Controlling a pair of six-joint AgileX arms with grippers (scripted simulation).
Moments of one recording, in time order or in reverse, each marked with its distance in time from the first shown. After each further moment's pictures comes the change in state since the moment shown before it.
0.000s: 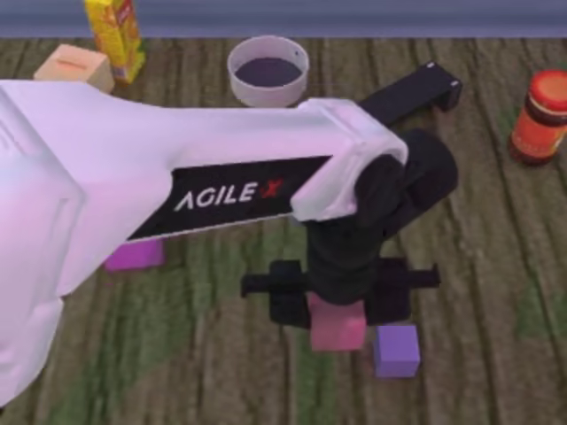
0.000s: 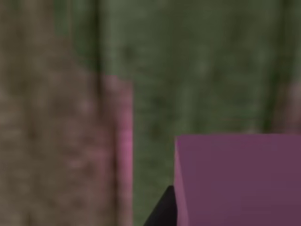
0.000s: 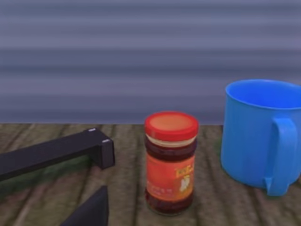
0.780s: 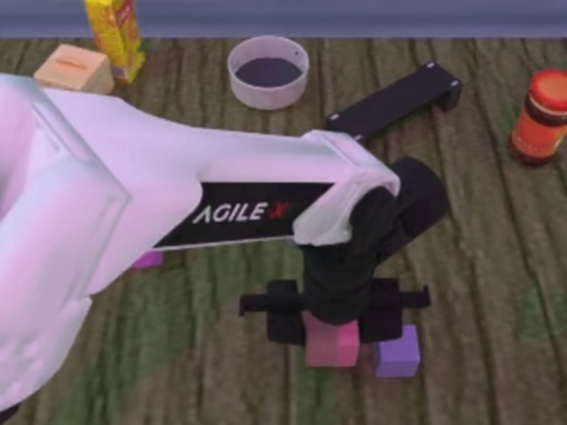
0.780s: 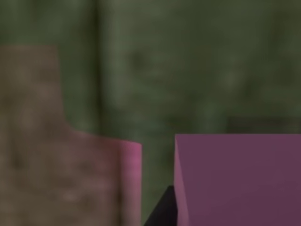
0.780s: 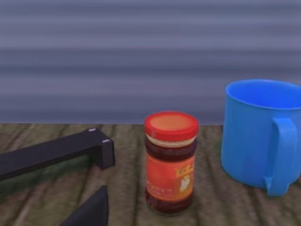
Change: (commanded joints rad) left arm -0.002 0.034 -0.071 0.094 -0.001 0.002; right arm 0.000 0.000 0.000 0.000 0.000 0.000
